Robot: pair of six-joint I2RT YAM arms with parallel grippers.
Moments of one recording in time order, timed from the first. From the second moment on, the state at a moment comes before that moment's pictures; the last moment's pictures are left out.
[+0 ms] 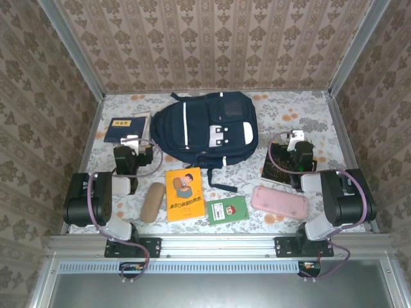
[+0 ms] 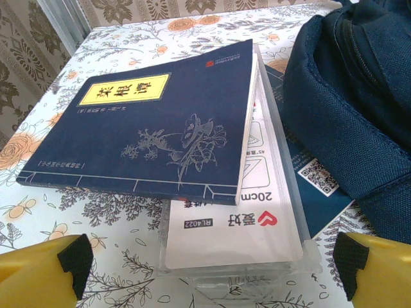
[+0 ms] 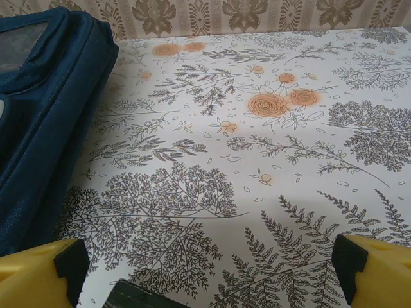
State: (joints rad) left arm -0.03 1.54 0.38 0.76 -0.07 0.09; right arm -0.01 1.54 0.41 0.76 0.02 0.04
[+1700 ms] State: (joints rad) left arm -0.65 1.16 1.24 -0.51 -0.30 -0.06; right arm 0.56 1.04 1.19 -0.30 0.23 0.10
